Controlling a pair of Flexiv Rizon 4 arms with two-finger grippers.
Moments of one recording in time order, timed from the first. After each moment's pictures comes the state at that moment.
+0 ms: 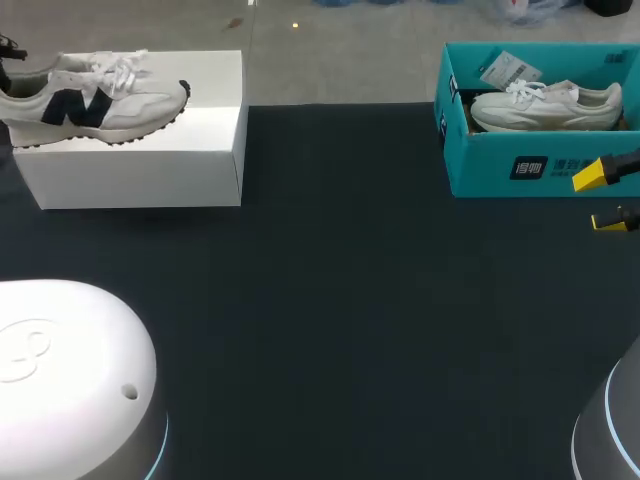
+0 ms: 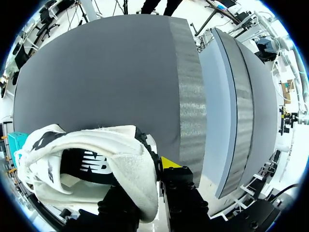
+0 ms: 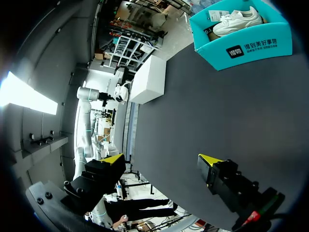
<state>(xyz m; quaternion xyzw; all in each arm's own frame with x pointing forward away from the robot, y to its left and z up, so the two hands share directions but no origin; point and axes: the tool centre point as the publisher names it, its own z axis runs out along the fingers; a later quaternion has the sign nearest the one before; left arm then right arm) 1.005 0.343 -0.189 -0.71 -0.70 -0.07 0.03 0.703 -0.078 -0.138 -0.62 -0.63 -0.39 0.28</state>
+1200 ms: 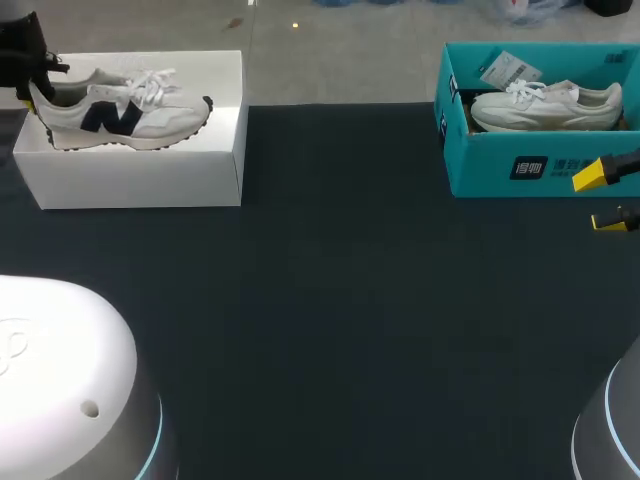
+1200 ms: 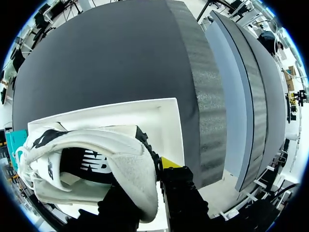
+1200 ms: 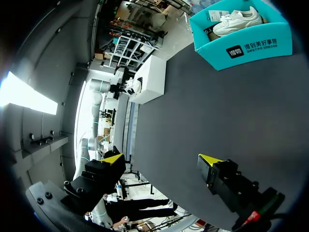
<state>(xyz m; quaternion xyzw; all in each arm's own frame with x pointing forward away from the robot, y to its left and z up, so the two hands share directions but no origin) 1.084 0.320 -0.277 -0.74 -0.68 -0.04 0.01 0.703 -0.078 -0.138 -0.62 -0.63 -0.39 0.28</state>
